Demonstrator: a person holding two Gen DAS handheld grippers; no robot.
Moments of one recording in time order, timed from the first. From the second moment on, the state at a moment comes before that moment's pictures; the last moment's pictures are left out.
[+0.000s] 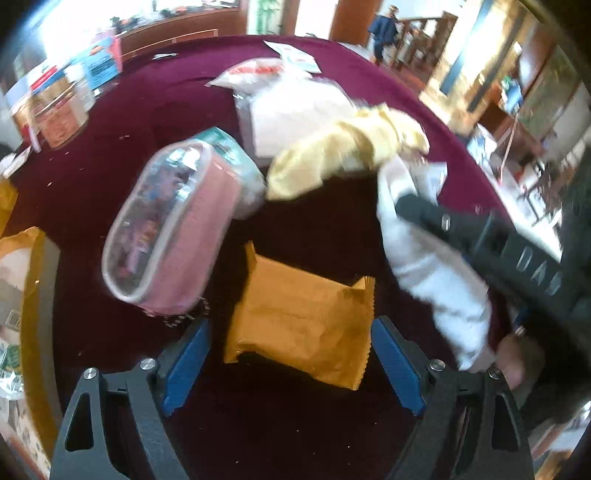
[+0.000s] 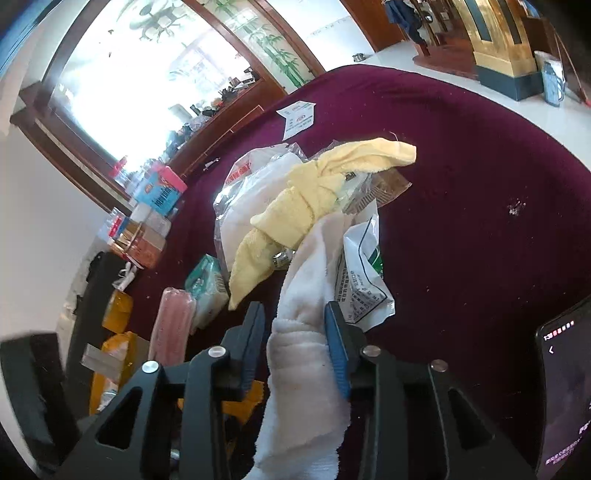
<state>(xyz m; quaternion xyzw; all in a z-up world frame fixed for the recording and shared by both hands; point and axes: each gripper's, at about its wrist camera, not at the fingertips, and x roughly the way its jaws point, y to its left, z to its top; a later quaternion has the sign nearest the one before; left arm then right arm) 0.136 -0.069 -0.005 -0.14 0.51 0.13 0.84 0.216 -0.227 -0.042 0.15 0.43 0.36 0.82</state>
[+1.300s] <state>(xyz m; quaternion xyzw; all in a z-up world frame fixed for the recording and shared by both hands) -0.044 -0.006 0.062 -0.31 0.38 0.11 0.86 0.121 -0.207 -0.025 0.11 0.40 0.45 0.79</state>
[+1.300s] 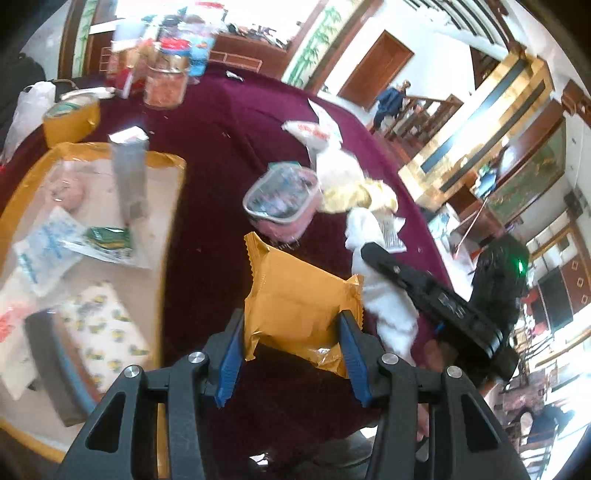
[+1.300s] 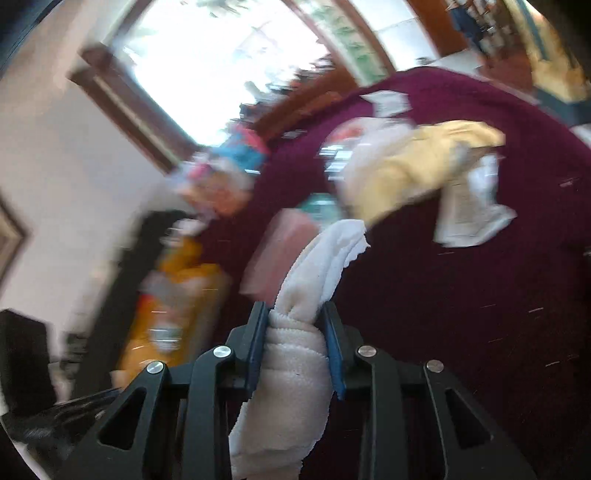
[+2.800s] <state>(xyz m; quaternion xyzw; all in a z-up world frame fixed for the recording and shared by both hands) -0.093 0.056 0.081 -0.25 0.32 0.33 0.85 -0.002 -0.089 0.018 0.02 0.34 0.64 0.69</state>
